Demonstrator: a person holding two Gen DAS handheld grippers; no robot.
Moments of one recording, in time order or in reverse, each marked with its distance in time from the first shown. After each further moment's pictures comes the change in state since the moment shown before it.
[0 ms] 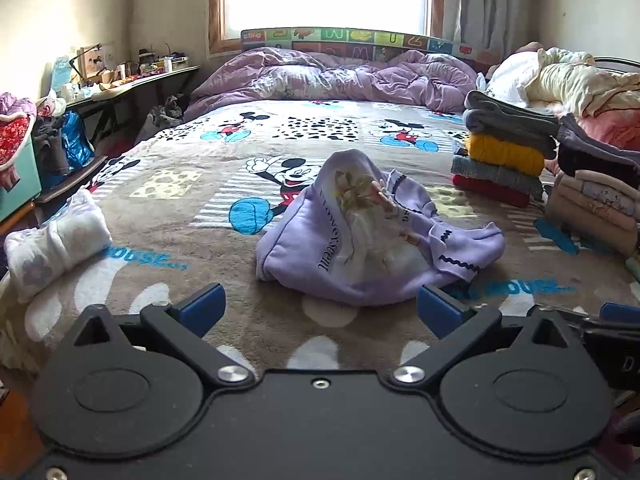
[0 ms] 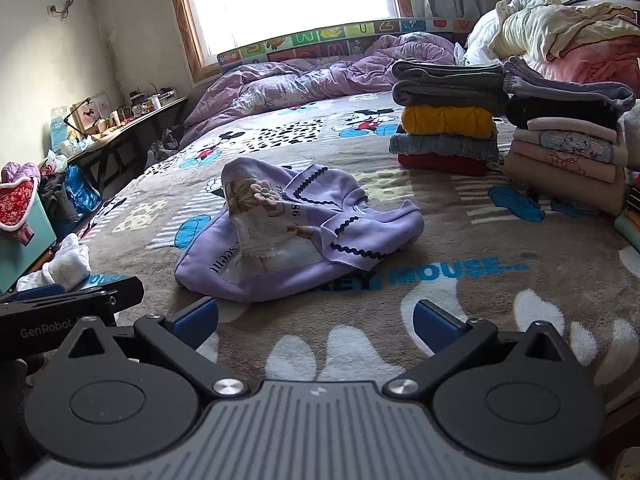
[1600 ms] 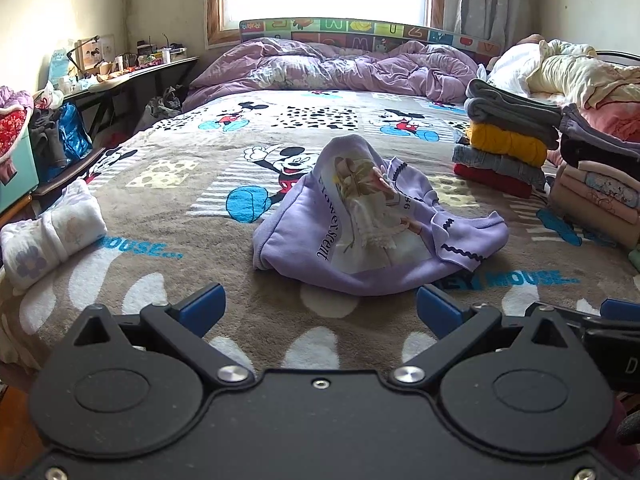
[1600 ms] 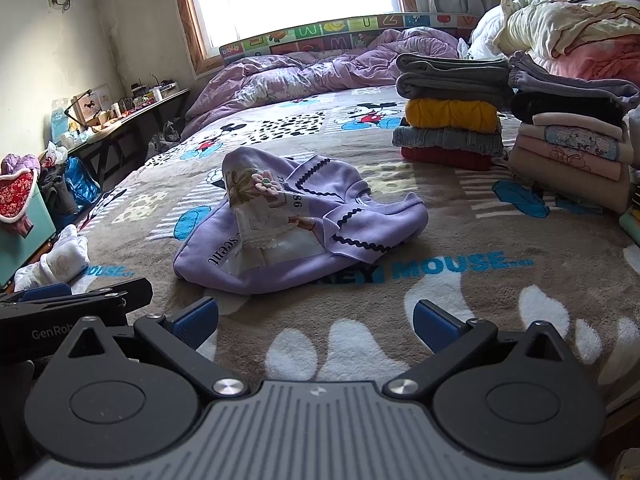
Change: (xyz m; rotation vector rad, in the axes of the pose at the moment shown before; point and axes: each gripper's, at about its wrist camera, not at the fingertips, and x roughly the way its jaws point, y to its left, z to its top) left arm 0.009 0.006 -0.008 -0.036 0.001 -0.006; right arm 0.008 0.002 -0.003 -0.016 0.020 -0.004
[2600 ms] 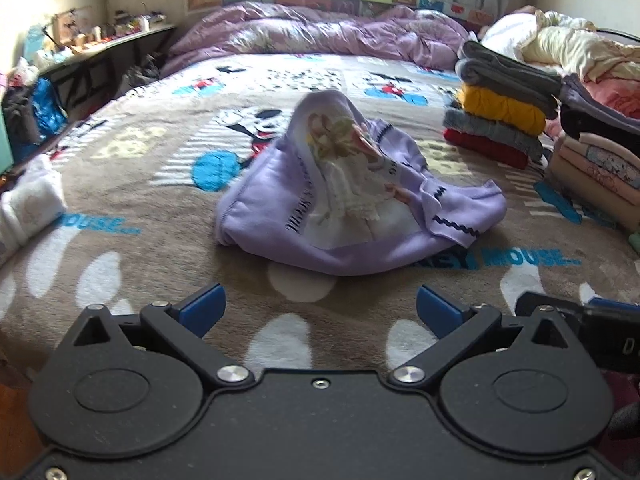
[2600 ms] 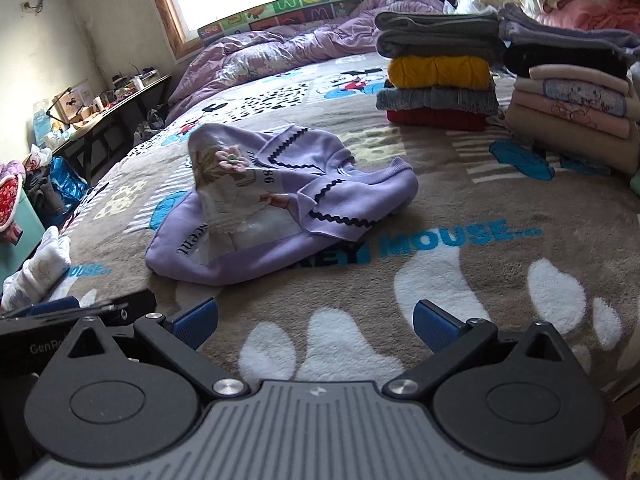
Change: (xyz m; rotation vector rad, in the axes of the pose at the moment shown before) left arm 0.055 -0.015 -0.002 0.004 0.120 -0.045; right arm 0.048 -0.031 0.003 0.082 0.088 0.003
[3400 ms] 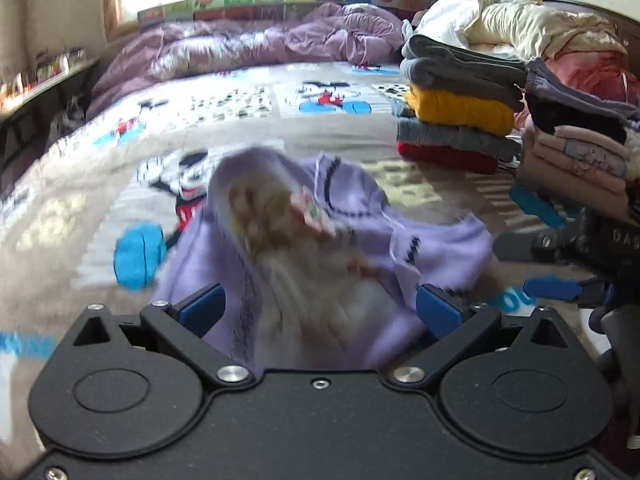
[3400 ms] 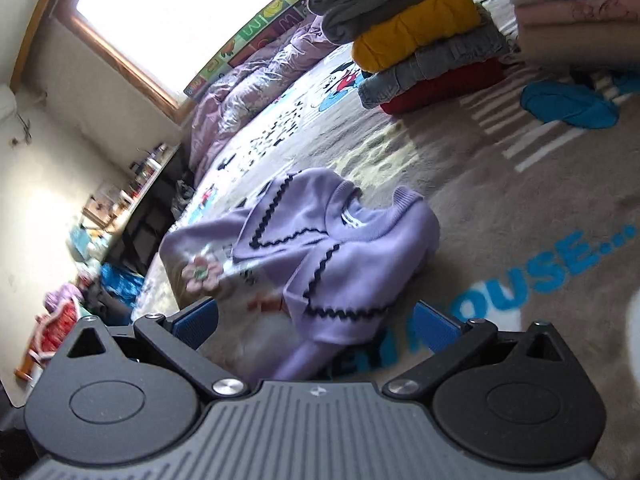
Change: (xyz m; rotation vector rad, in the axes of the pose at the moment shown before) left arm 0.076 -0.019 0.085 0.213 -0.023 -0.127; right arm 0.106 -0.094 0.067 0.379 -0.008 0.280
